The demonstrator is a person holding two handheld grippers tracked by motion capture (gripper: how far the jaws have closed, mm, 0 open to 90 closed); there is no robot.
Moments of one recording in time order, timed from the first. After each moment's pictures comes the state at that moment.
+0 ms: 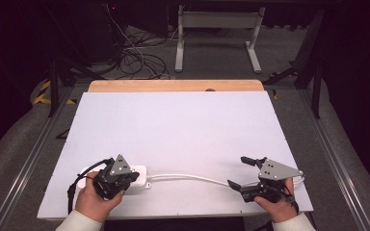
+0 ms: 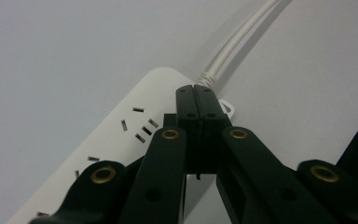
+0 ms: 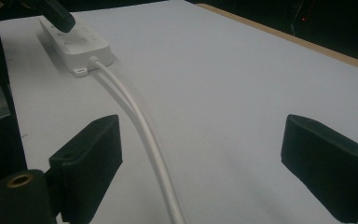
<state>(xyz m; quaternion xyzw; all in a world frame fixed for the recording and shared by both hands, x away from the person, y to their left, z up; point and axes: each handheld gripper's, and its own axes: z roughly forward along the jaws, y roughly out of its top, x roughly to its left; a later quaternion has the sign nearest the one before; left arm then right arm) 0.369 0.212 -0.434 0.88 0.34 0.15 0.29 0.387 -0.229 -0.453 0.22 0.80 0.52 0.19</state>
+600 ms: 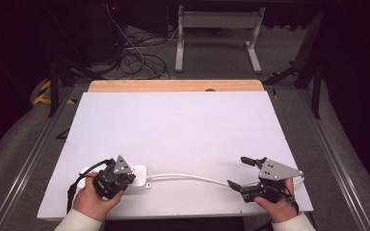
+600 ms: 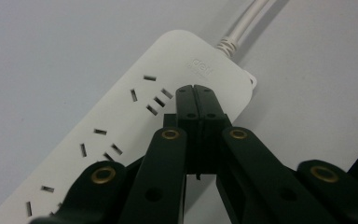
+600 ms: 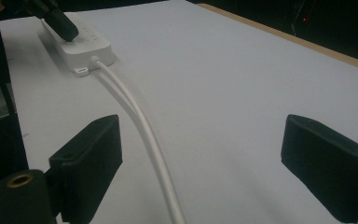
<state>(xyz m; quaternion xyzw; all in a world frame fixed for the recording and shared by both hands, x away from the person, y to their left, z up) 0.374 0.214 -0.442 0.89 0.36 0.14 0.24 0.386 -0.229 -0.453 0.22 0.80 0.52 0.19</state>
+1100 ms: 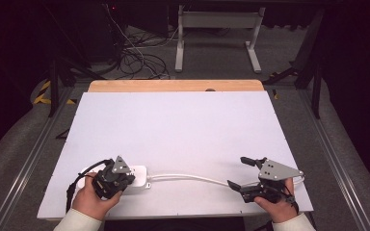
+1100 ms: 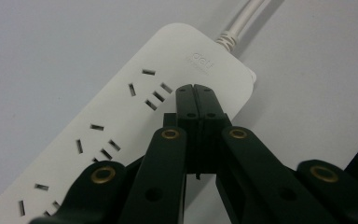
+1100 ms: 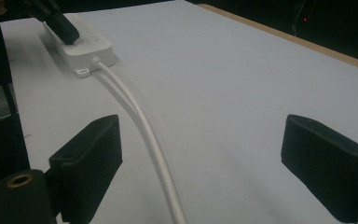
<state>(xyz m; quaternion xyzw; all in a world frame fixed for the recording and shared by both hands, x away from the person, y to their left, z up) 0.374 0.217 -0.445 0.89 0.36 0.13 0.25 0.386 -0.229 -0.453 0.22 0.80 0.52 0.19</state>
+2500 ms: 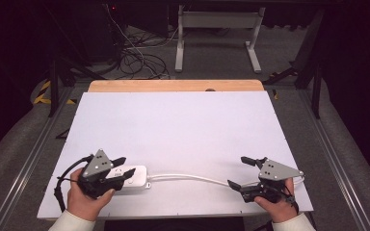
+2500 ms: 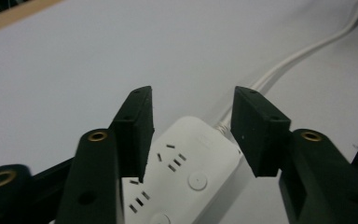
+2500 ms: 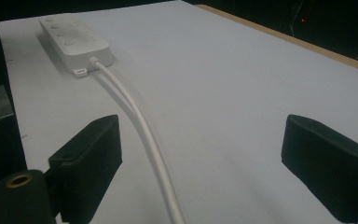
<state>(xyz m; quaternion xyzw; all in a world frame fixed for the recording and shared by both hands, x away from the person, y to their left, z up) 0.357 0.249 -0.407 0.81 0.34 0.21 0.42 0.386 -0.229 -0.453 0.22 0.80 0.52 0.19</state>
